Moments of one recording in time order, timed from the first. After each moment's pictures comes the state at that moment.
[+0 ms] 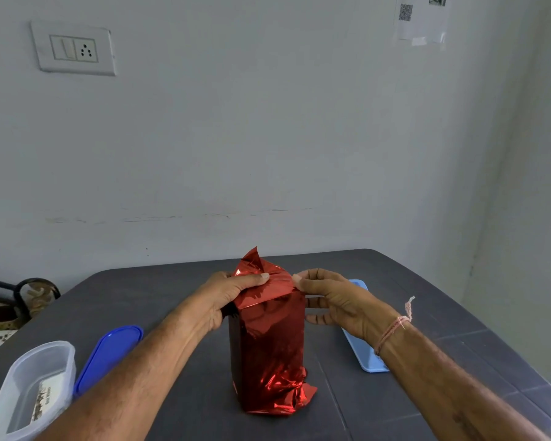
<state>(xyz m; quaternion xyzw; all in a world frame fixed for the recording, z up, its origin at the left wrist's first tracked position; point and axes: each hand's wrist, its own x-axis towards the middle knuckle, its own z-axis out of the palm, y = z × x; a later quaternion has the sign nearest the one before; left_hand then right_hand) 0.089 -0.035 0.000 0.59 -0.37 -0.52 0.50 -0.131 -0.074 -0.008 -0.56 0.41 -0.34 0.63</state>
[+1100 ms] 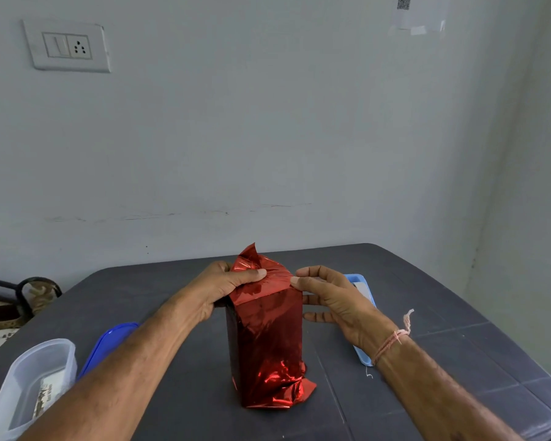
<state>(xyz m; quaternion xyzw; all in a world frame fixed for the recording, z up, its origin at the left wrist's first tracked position) 0.098 -0.039 0.004 0.60 -0.45 -0.47 0.46 -0.133 -0.059 -0.018 -0.56 0.41 -0.40 0.59</state>
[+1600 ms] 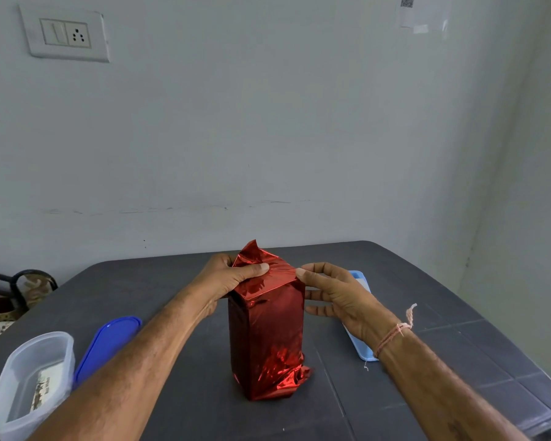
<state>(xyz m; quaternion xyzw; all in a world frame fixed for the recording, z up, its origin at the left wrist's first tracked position) 0.093 -0.037 0.002 0.60 -0.48 -0.42 0.48 -0.136 -0.065 -0.021 -0.55 0.41 -0.41 0.60</state>
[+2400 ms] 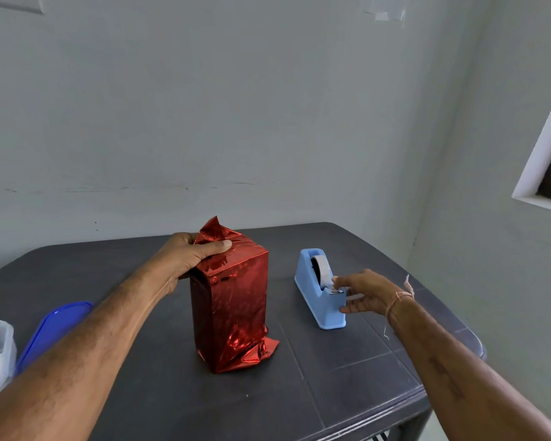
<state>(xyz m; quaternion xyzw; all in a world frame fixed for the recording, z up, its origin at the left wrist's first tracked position) 0.092 -0.033 0.001 0.59 -0.47 -0.44 0.49 -0.254 -0.104 -0.059 -0.46 0.66 -0.30 0.52</state>
